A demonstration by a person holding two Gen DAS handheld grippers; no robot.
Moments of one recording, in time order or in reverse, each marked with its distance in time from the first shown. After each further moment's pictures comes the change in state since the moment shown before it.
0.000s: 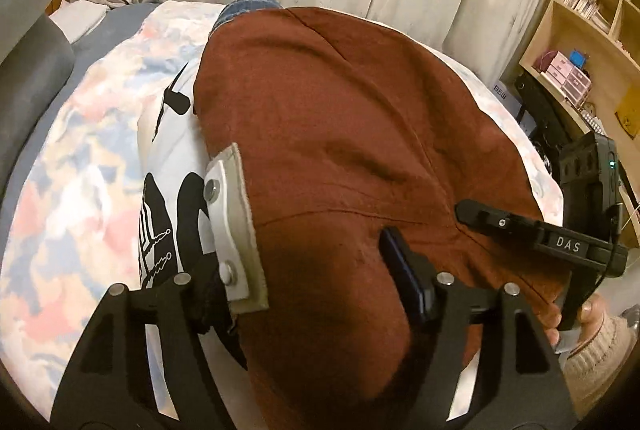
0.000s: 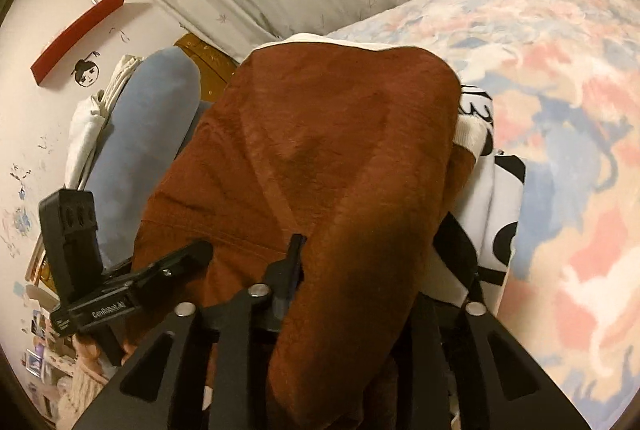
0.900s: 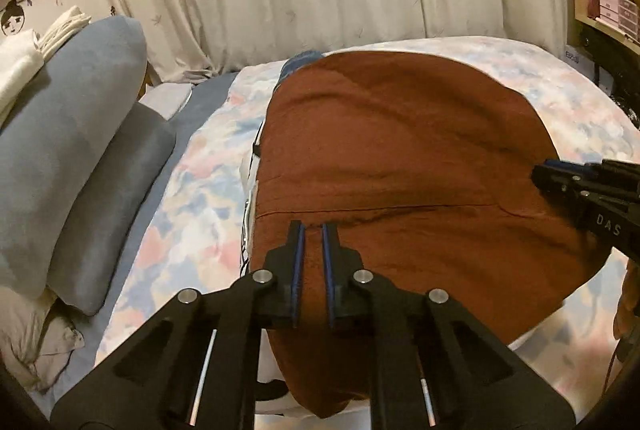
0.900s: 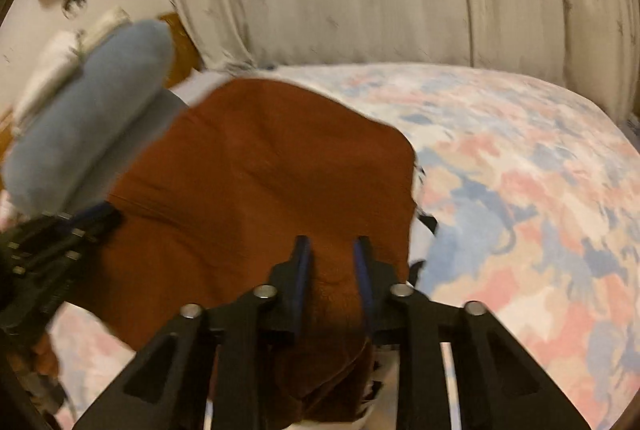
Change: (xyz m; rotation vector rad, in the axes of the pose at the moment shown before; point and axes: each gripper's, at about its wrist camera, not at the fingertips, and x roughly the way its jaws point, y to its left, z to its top) left arm -0.034 -0.088 -0.039 0.196 -0.137 0.471; right arm 0.003 0.062 -0.010 -0.263 -0.114 -0.397
